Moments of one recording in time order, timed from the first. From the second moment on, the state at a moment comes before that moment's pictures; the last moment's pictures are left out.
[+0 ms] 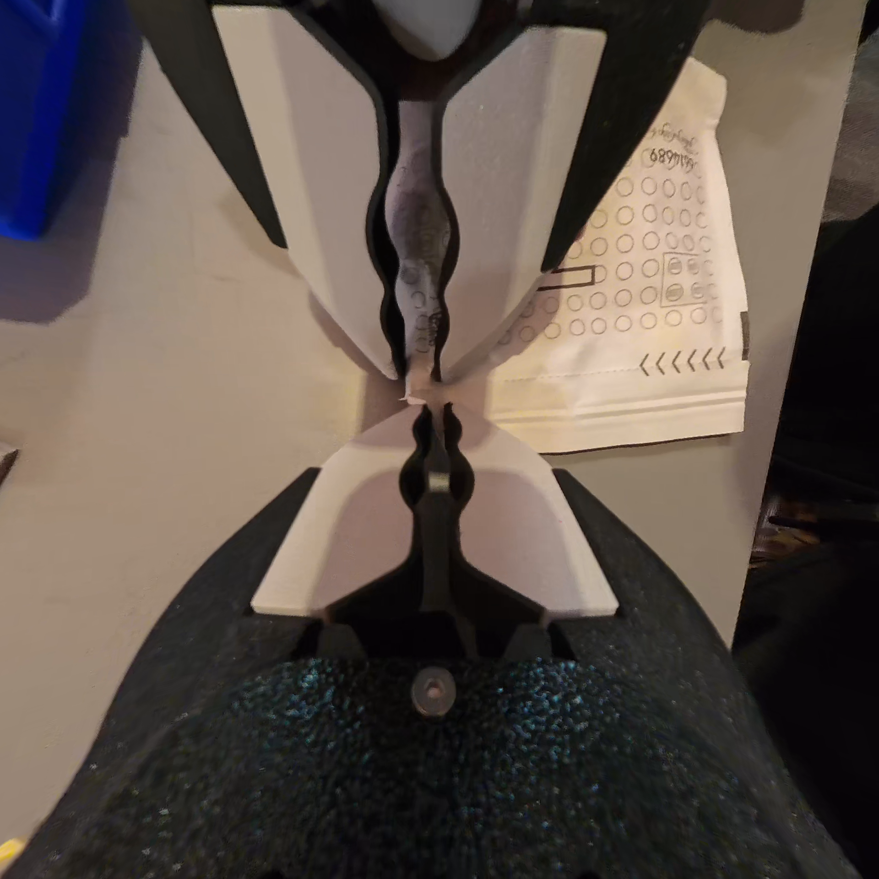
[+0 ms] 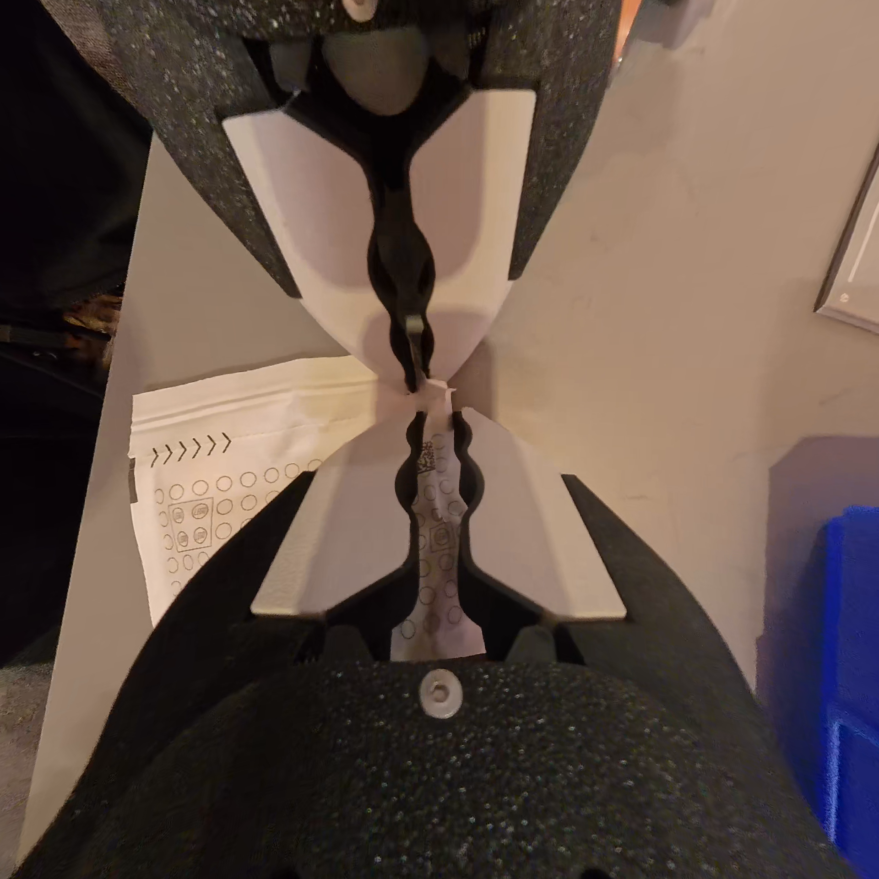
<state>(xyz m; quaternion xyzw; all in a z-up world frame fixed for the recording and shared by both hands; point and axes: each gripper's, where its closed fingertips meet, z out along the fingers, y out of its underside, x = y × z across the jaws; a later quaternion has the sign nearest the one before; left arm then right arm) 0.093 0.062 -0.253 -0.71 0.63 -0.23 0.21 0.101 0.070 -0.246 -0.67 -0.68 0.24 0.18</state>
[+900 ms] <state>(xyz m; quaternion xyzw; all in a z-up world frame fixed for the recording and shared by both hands) 0.091 0.063 -0.242 -0.42 0.76 0.14 0.48 0.097 0.059 -0.243 -0.70 -0.60 0.35 0.14</state>
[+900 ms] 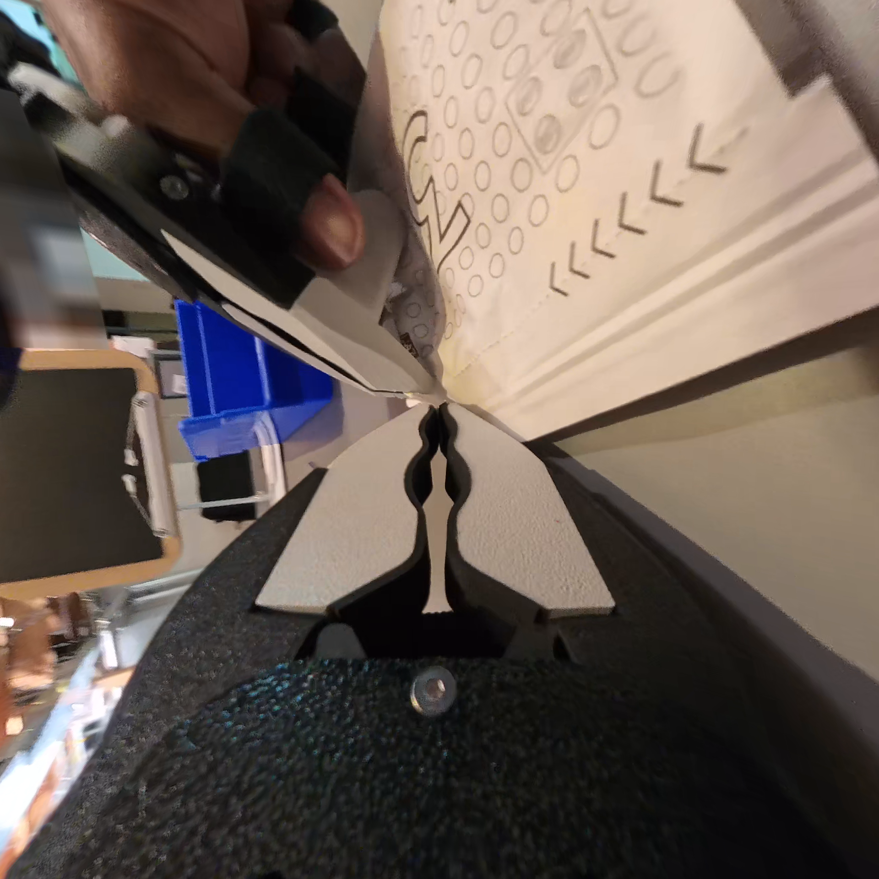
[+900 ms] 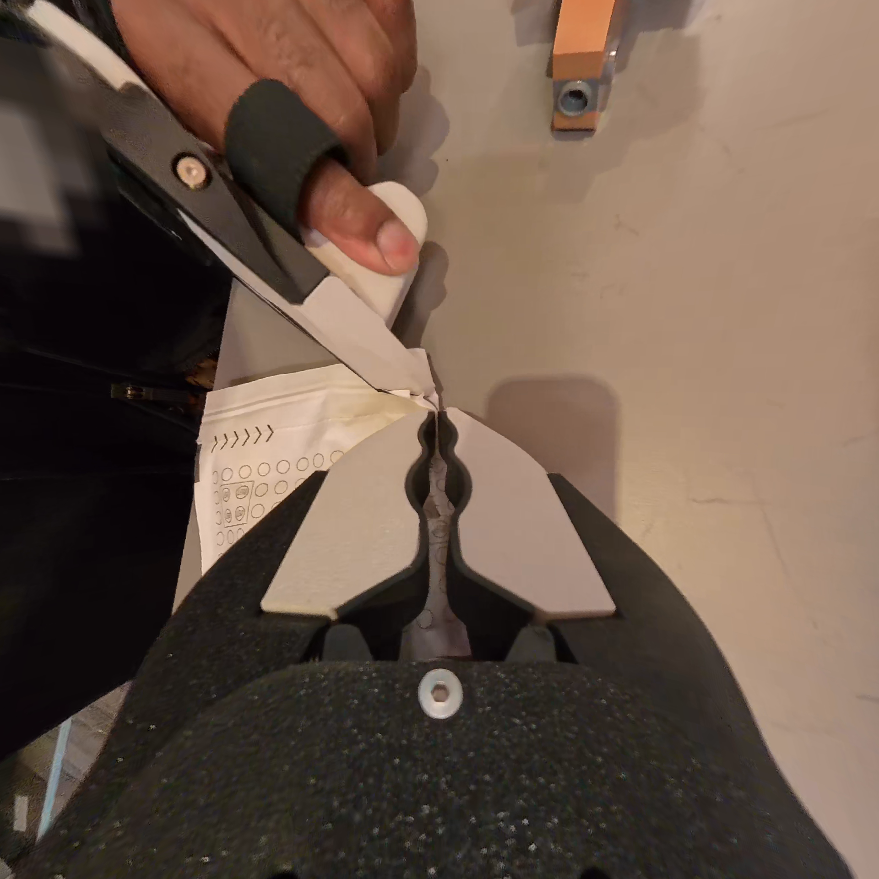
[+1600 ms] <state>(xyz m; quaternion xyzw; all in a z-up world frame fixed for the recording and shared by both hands) 0.053 0.072 -0.236 -0.68 0.59 -0.05 0.43 0.126 0.090 -0.234 -0.80 -0.42 0.36 0.23</state>
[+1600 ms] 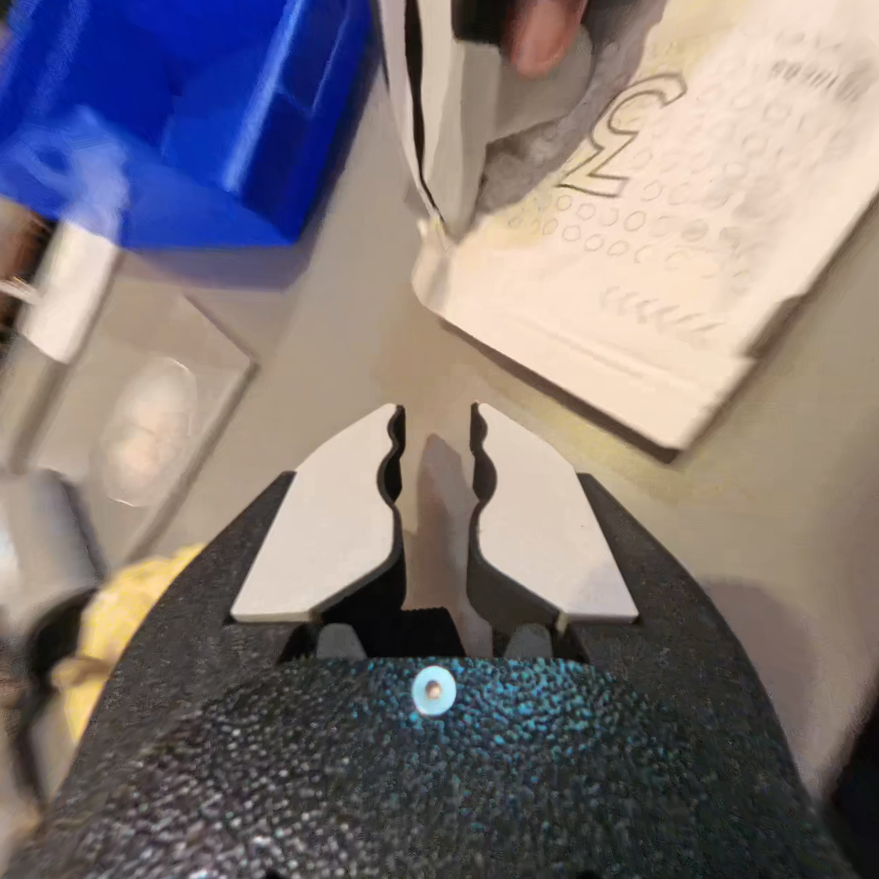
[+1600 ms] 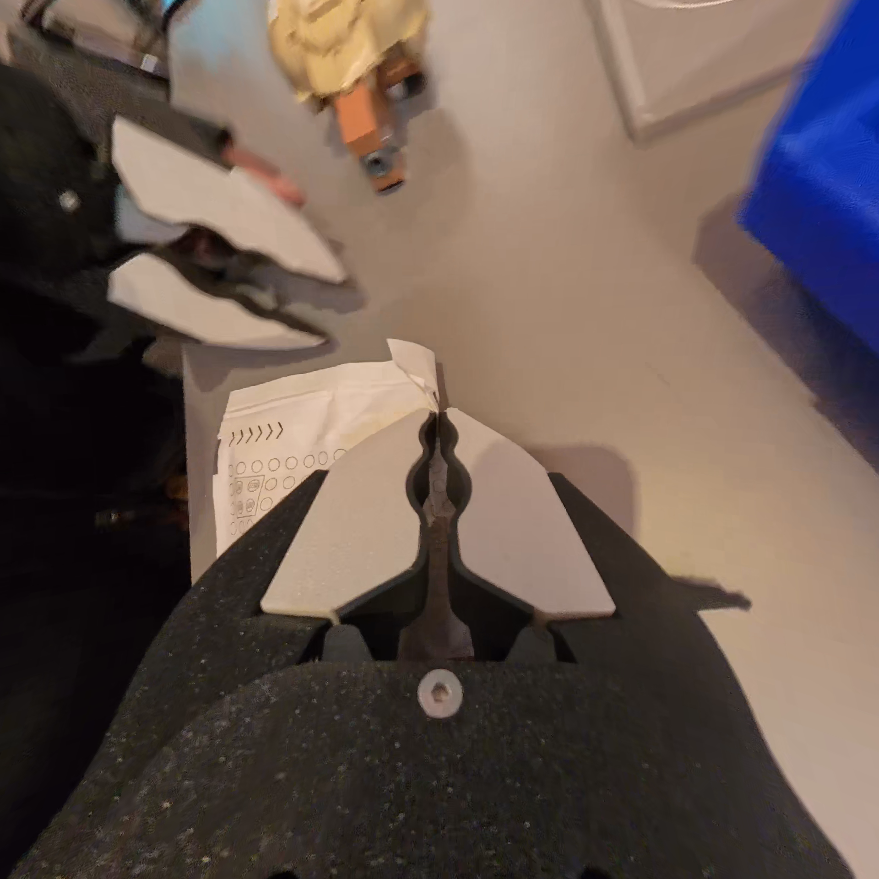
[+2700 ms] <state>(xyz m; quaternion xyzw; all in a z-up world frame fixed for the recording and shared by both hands) 0.057 -0.044 -0.198 -0.66 0.22 -0.61 0.37 0.194 0.010 -0.231 -0.84 -0.32 0.32 0.29</state>
